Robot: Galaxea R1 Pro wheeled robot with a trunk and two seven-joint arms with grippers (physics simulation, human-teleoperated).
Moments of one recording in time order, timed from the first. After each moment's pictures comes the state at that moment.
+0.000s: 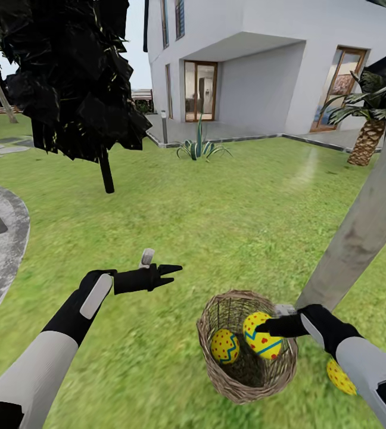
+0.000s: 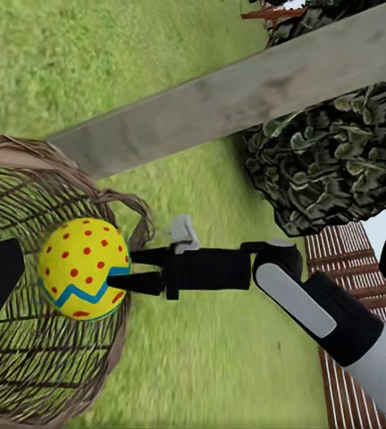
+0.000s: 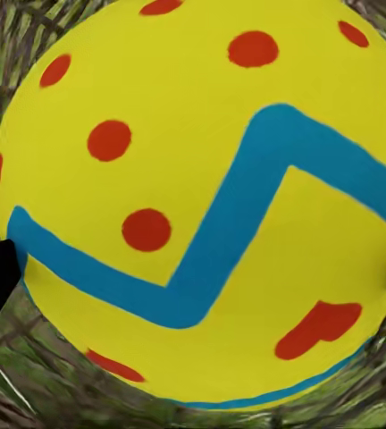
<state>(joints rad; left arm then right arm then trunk) -0.80 0.09 -0.14 -0.90 0.74 0.98 -0.70 -0.86 -0.25 0.32 -0.33 -0.27 0.61 0.52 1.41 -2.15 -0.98</state>
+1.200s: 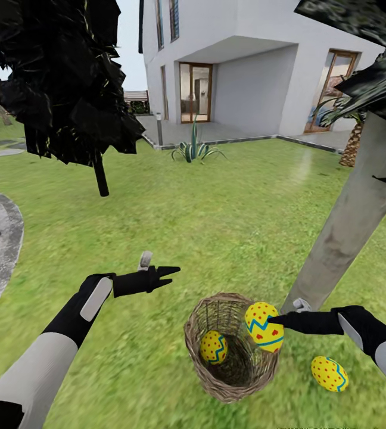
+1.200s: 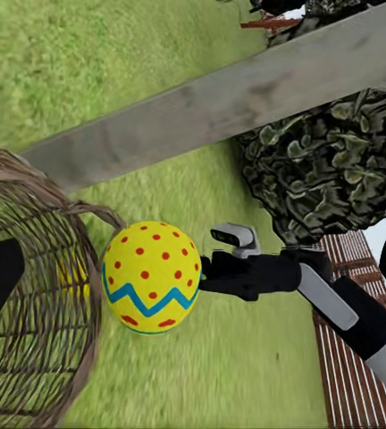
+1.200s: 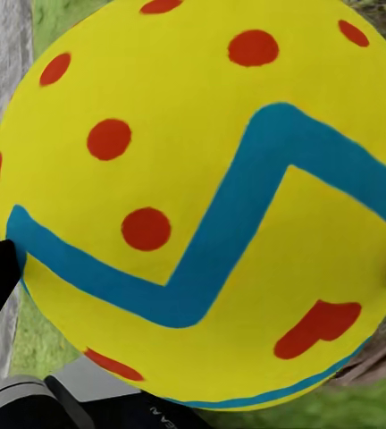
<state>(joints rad) -0.79 0.09 -0.14 -0.85 0.74 0.91 -0.71 -0.86 -0.42 0.28 -0.32 -0.30 0.59 1.10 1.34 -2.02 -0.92</state>
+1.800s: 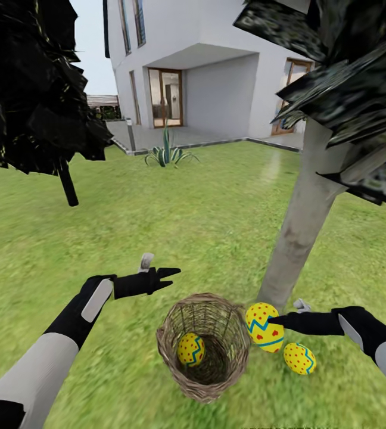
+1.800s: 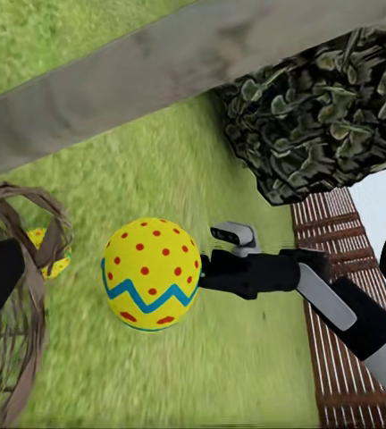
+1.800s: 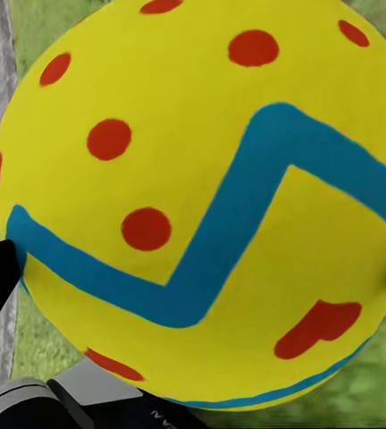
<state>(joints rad) -0.79 0.09 -0.14 -0.83 0.74 0.91 -0.72 -0.86 -0.41 0.28 -0.31 -0.30 0.60 1.10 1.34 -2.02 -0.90</state>
